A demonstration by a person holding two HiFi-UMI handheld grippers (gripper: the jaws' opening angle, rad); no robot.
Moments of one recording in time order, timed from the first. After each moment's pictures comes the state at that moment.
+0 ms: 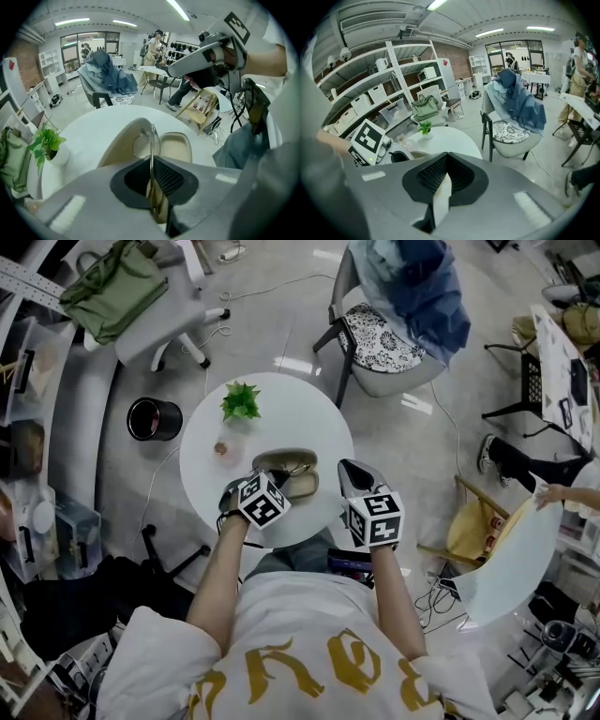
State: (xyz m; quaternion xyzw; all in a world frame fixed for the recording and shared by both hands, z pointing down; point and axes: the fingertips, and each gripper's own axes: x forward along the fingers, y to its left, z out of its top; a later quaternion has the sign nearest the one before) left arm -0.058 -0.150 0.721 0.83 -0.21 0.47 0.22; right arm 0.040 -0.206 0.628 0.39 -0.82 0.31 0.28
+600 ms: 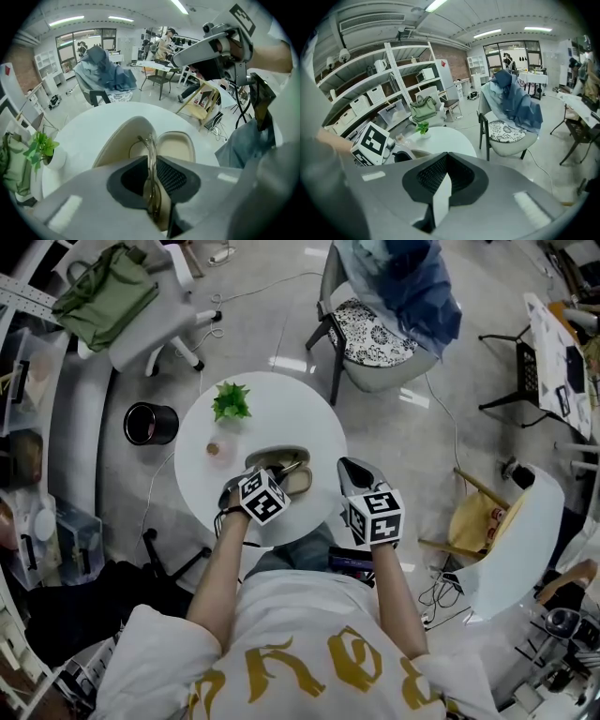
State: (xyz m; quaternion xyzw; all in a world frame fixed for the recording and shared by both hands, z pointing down) left arm -0.047 -0.150 0.732 0.82 -0.20 0.50 0.21; right arm 0.060 -0.202 0.626 0.40 -0.82 0.31 0.28
